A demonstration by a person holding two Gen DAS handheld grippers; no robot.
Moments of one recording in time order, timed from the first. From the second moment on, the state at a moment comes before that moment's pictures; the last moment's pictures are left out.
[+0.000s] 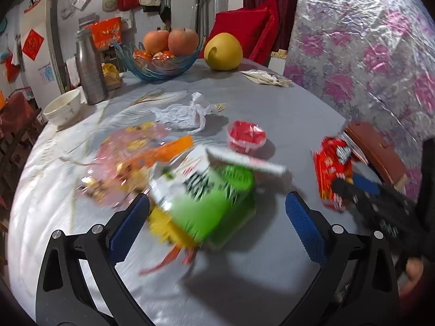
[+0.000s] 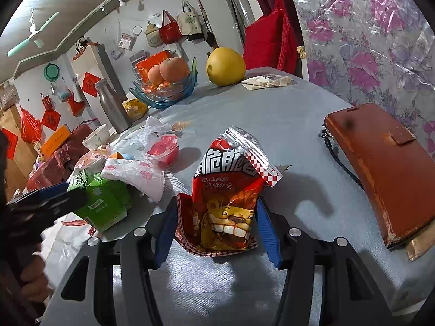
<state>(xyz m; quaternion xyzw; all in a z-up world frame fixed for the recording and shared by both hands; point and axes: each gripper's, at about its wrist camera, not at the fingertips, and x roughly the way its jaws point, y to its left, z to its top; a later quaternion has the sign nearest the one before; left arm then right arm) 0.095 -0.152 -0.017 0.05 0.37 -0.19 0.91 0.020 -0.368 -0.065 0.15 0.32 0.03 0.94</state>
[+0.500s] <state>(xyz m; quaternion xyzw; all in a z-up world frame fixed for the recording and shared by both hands) 0.067 -0.051 -0.012 0.00 0.35 -0.10 0.93 0.019 -0.372 -0.073 0.16 0.32 0.04 0.93</state>
